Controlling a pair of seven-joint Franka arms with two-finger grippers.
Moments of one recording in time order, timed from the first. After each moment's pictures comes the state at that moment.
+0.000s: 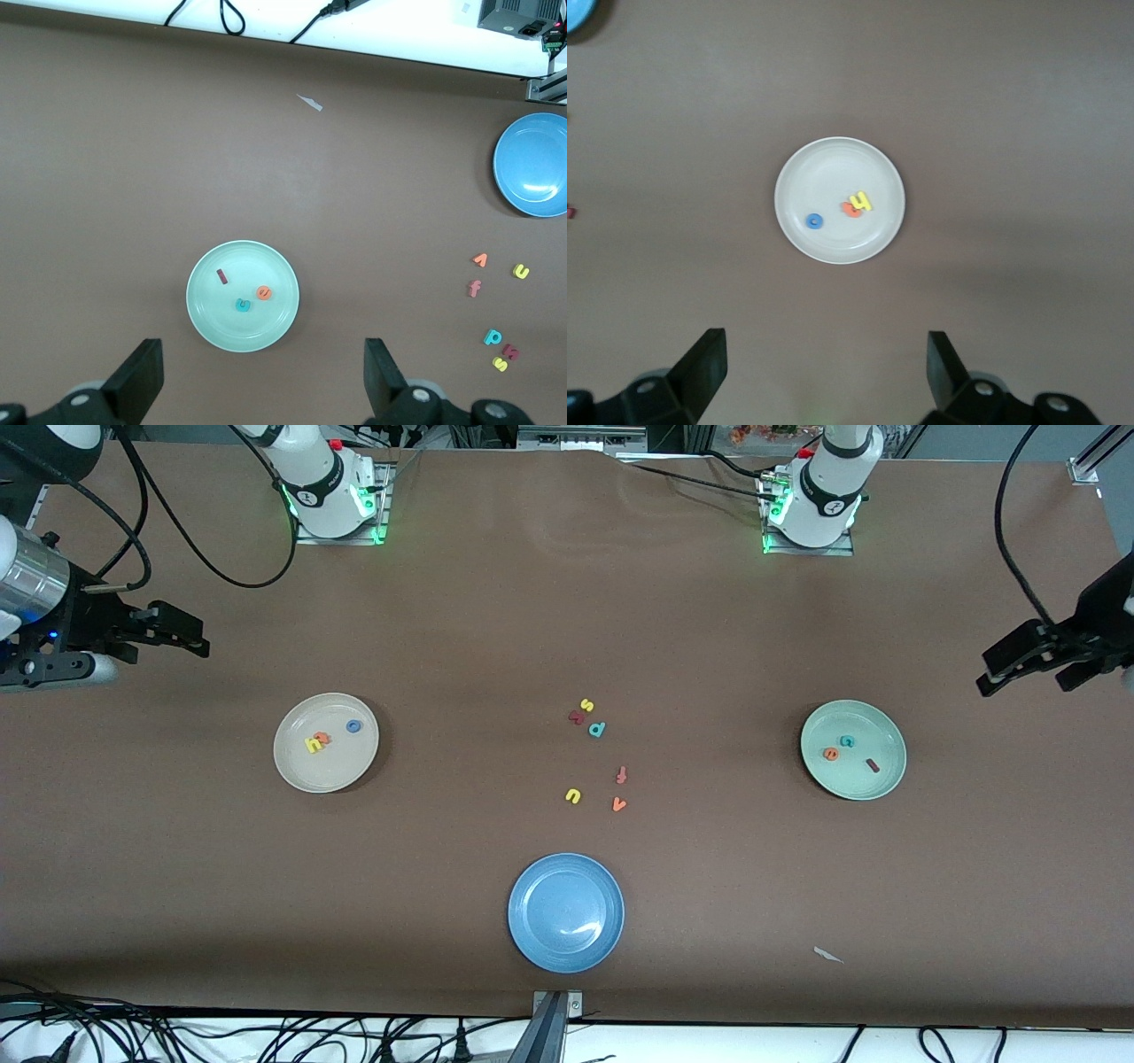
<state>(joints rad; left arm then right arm) 0.12 0.08 -0.14 -1.43 -0.03 1.63 -0.15 0.14 0.06 -0.09 -1.59 0.03 1.56 -0.04</state>
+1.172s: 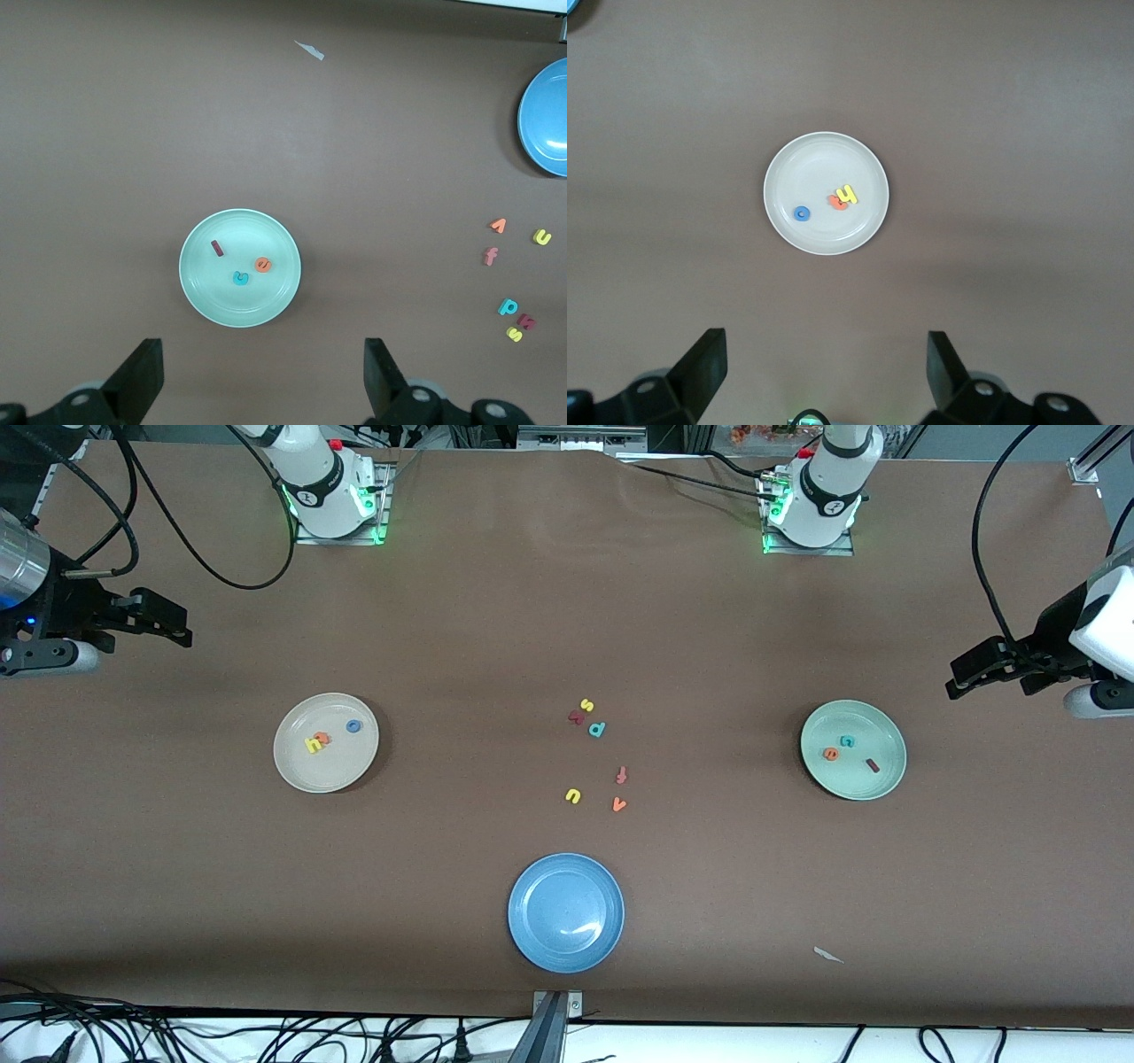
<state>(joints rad) 0.10 0.12 -0.14 -1.49 -0.03 1.63 -0.13 0.14 0.07 -0.09 -1.53 0.01 1.51 -0.04</state>
